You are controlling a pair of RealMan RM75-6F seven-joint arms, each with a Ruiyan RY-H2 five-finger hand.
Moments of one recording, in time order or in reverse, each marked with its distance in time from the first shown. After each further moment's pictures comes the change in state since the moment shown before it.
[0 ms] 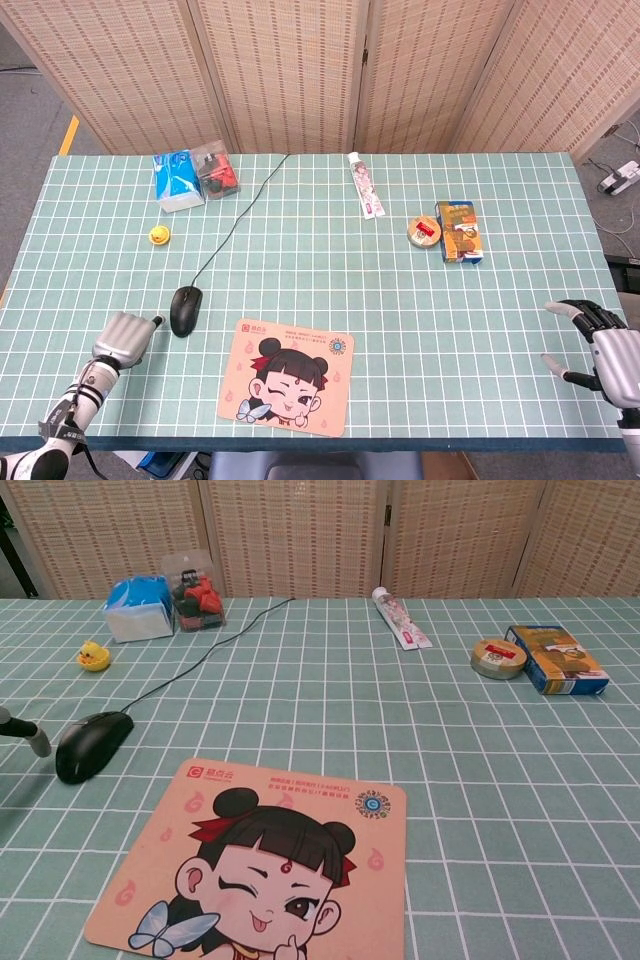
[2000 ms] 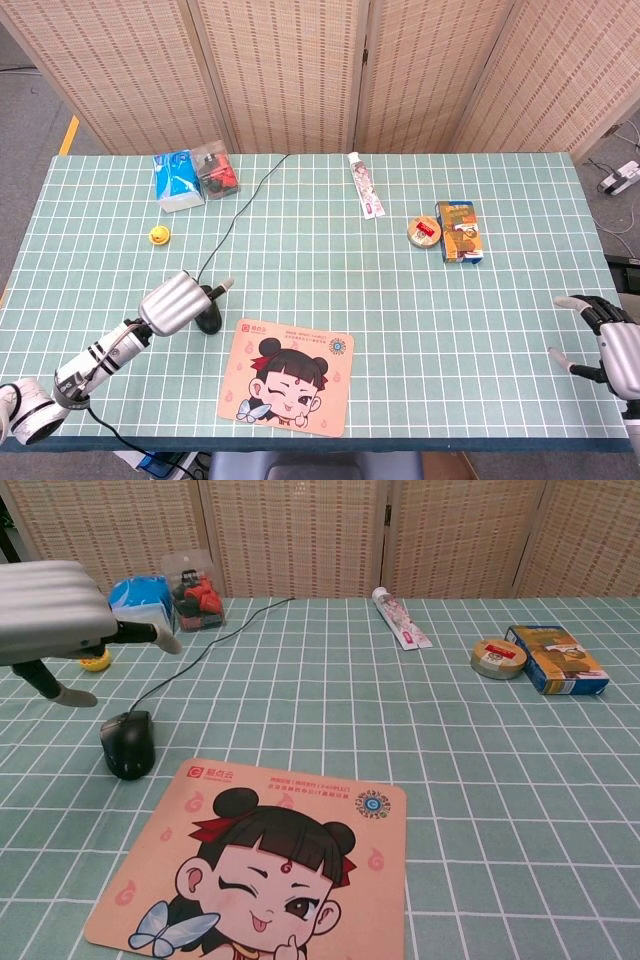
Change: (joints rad) left arm -0.031 -0.104 -0.092 0.474 0.967 0.118 -0.353; right arm 0.014 -0.009 0.023 0.026 0.072 -0.050 0.008
